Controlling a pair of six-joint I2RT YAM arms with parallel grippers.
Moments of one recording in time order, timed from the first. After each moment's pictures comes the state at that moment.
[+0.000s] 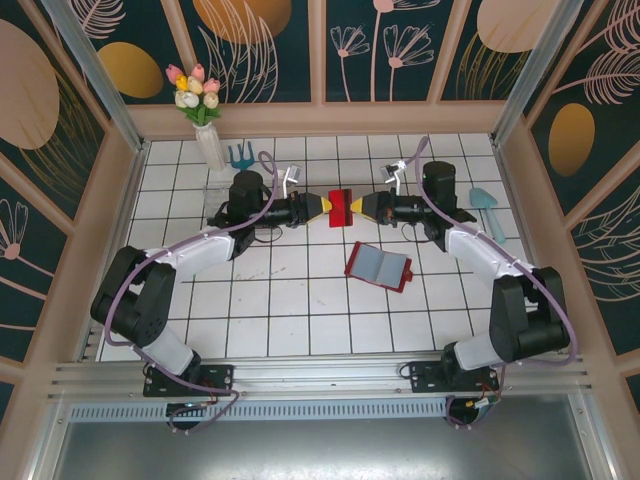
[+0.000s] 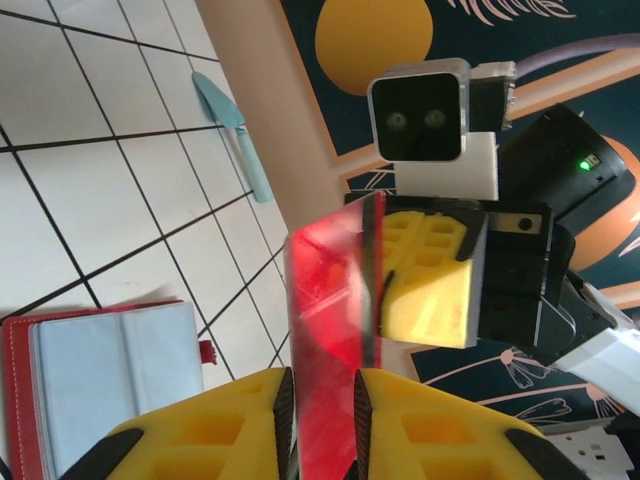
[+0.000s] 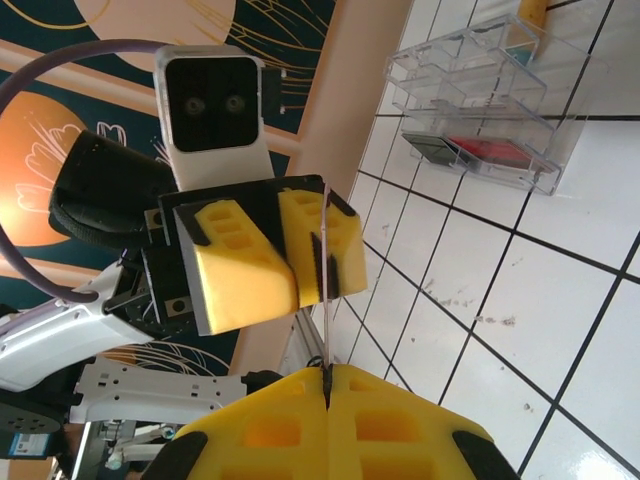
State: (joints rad) left arm -0.49 1.62 0.93 0.49 0.86 -1.02; right arm 0.25 1.45 0.90 0.12 -1.12 0.78
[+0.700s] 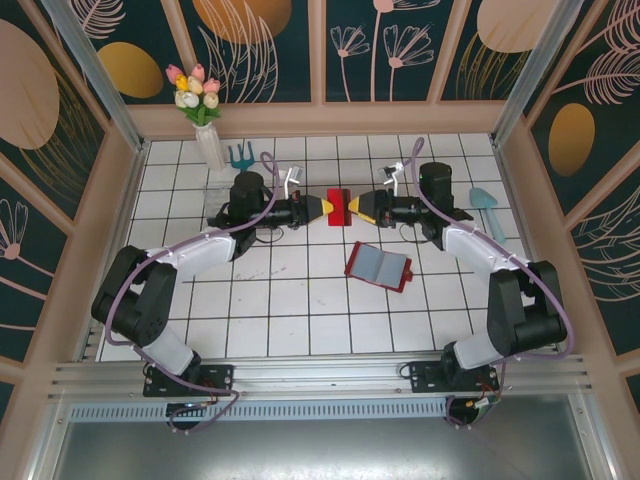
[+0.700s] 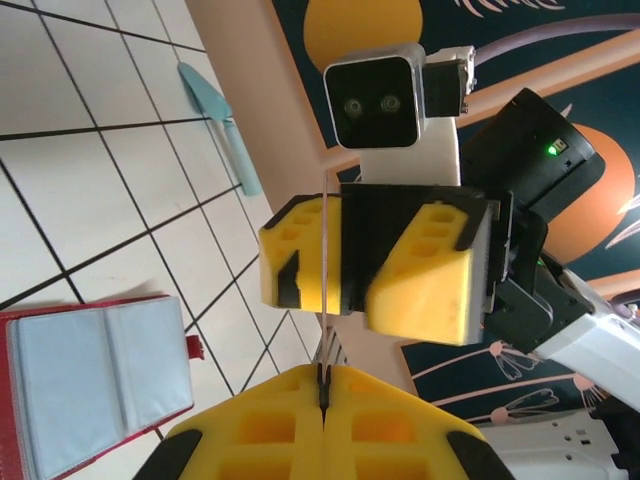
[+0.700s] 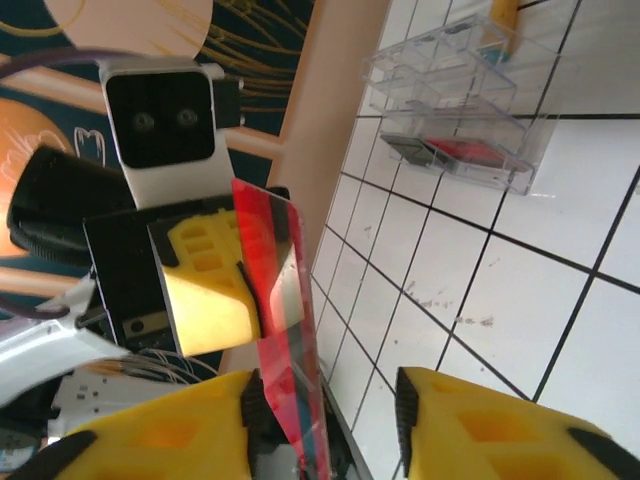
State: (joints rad) left arm -0.50 1.63 0.92 0.51 0.86 -1.04; right arm 0.26 1.48 0.90 0.10 -1.08 0.75
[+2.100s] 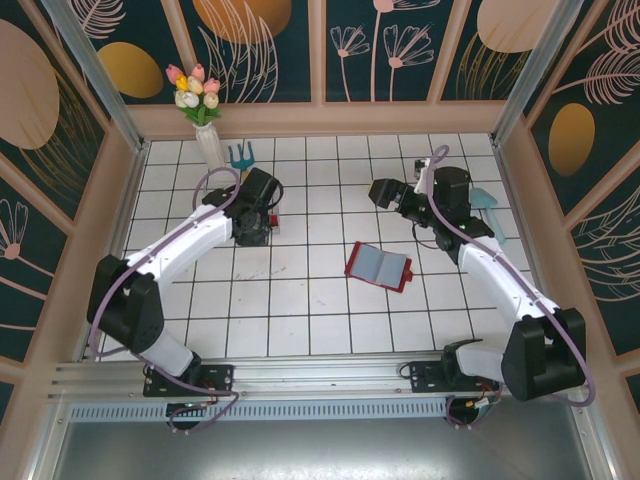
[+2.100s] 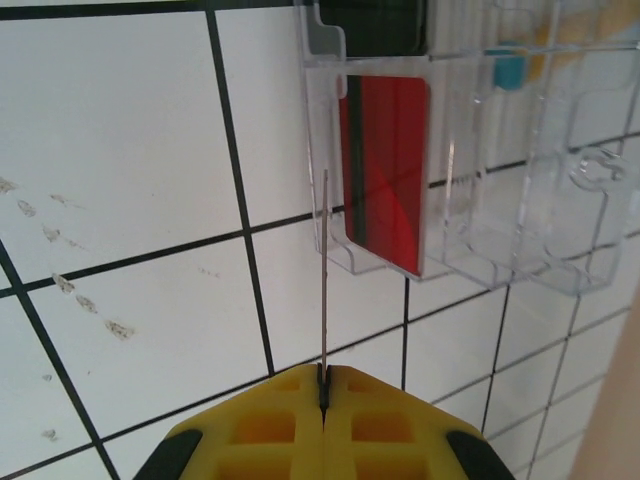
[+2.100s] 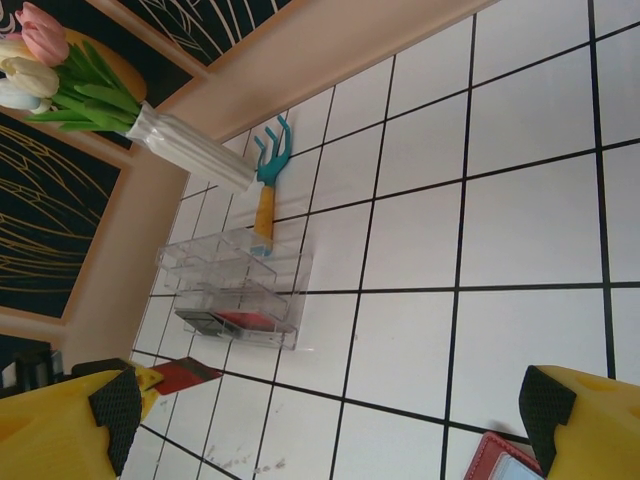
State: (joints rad) left arm -0.53 1.61 1.27 -0.82 -0.19 -2.05; right arm 0.26 1.24 0.87 -0.09 -0.44 0.60
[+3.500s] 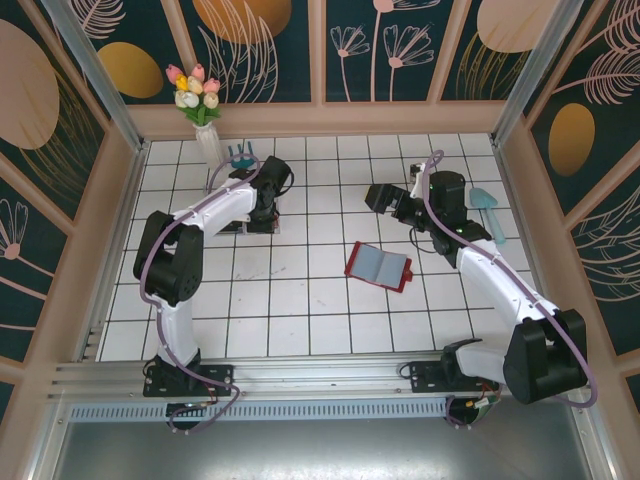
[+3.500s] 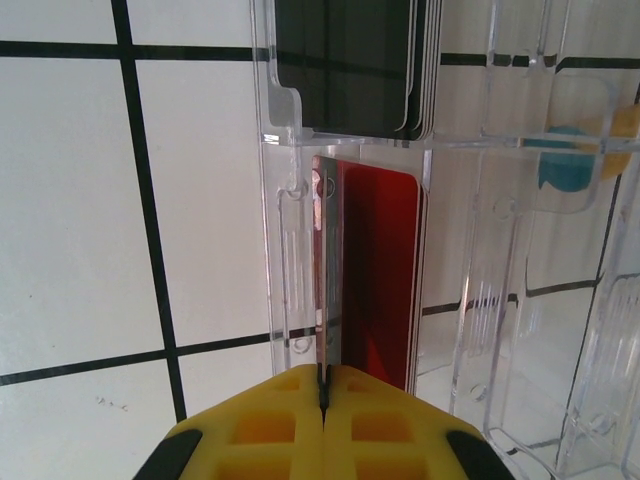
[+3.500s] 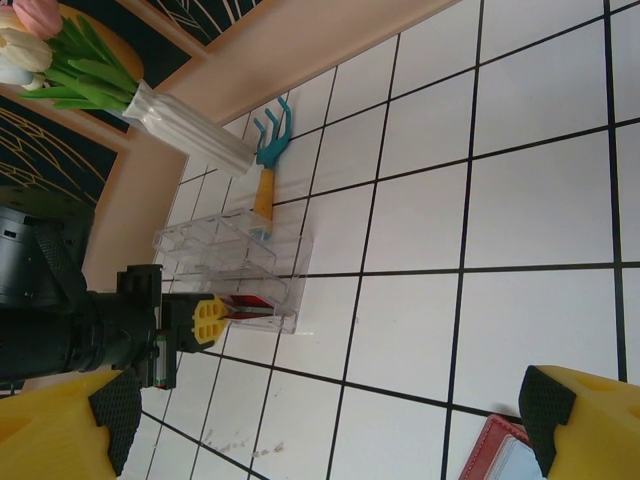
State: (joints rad) left arm -0.46 1.96 1.52 -0.90 -0.24 -2.08; right arm 0.28 1.23 0.85 -0.09 -0.43 0.60
